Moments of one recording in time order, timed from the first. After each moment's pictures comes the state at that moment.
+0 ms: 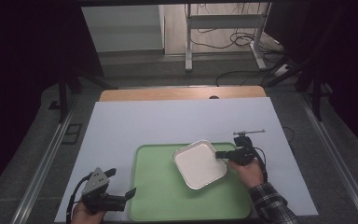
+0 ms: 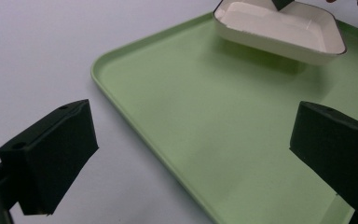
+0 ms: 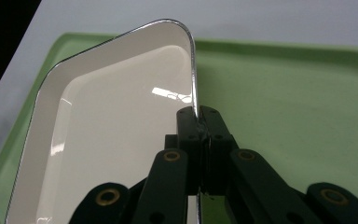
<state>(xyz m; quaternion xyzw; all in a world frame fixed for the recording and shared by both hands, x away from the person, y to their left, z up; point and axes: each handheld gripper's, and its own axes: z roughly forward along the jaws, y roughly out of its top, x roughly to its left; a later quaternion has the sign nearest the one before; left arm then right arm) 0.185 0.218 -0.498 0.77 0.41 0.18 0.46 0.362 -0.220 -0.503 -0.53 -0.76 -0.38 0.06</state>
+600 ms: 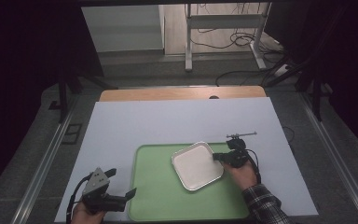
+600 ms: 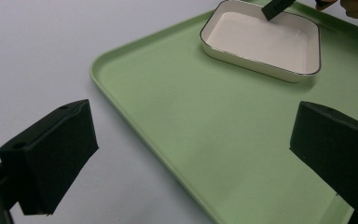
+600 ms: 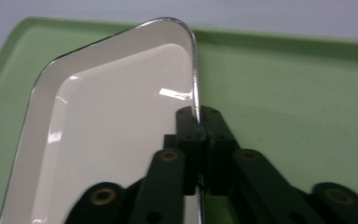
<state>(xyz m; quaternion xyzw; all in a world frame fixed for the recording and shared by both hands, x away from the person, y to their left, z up) 0.185 0.218 -0.498 0.77 0.41 0.18 0.46 0.360 -0.206 -0.515 -0.52 -0.77 -0.36 0.01</state>
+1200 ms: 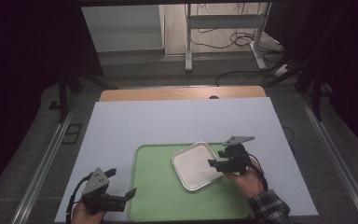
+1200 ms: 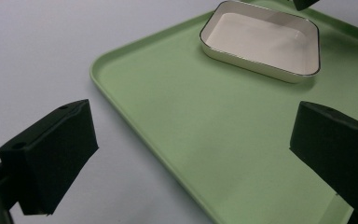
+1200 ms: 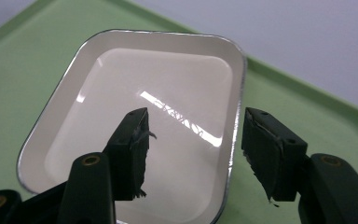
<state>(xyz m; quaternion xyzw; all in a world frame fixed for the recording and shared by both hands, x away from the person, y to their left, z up) 0.185 0.218 -0.498 0.77 0.41 0.18 0.46 0.322 -0.196 -0.484 -0.37 -0.85 -0.36 -0.09</state>
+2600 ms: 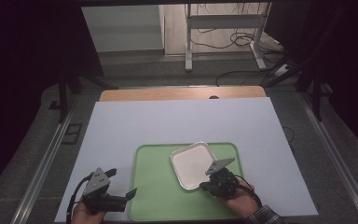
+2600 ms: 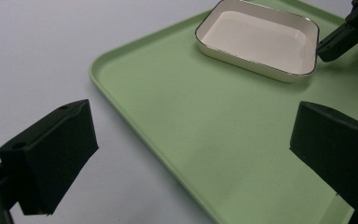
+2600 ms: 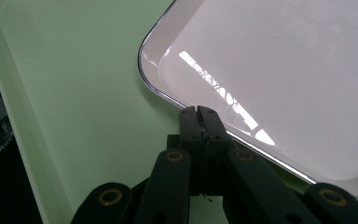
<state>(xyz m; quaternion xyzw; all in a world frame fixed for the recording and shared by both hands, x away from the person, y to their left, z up) 0.185 0.217 -0.498 0.77 0.41 0.18 0.45 0.266 -0.160 -0.504 -0.26 -0.91 -0.31 -0.02</state>
